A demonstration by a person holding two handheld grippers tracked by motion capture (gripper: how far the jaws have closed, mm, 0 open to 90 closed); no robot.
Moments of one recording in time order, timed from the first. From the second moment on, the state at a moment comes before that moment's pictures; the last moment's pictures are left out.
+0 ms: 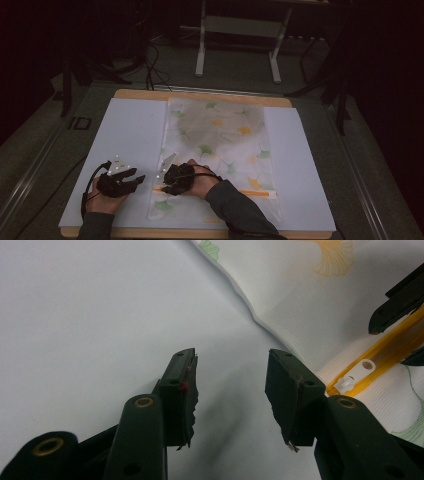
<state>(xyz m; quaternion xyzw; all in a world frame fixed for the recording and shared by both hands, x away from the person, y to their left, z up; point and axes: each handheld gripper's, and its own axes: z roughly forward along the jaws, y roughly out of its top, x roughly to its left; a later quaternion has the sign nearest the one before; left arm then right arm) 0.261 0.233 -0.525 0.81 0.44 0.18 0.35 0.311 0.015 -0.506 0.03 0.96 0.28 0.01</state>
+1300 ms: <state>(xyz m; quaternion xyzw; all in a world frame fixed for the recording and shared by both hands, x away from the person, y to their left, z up) 0.260 0.232 -0.525 0.81 0.44 0.17 0.35 0.312 0.041 -0.515 0.02 0.97 0.24 -0.01</state>
